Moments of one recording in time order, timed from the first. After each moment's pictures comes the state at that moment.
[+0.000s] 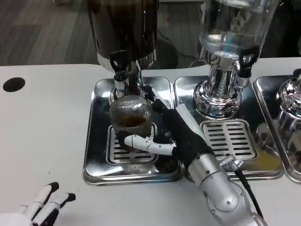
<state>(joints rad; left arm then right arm) 1.07 0.26 0.31 -0.72 0.81 -0.39 -0.08 -0.25 0.03 0.30 0.28 -0.33 0.01 0.02</state>
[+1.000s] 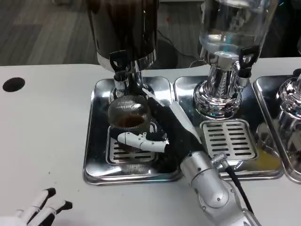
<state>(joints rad) 1.08 0.27 0.34 -0.71 0.79 -0.41 -0.10 -0.30 0.07 0.30 0.38 -0.32 -0.04 -0.02</state>
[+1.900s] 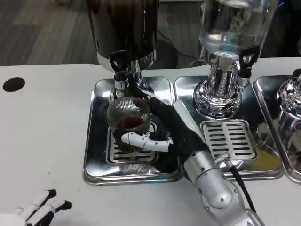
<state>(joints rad) 1.07 0.27 0.37 -0.72 0.76 -0.41 -0.12 -0.30 0.04 0.30 0.39 -0.32 -0.06 -0.04</state>
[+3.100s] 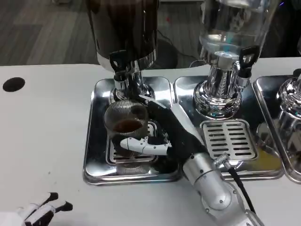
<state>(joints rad) 1.06 0.29 0.39 -0.71 0.72 -0.43 -0.15 -0.30 0.03 0.32 0.40 -0.34 -0.05 -0.04</state>
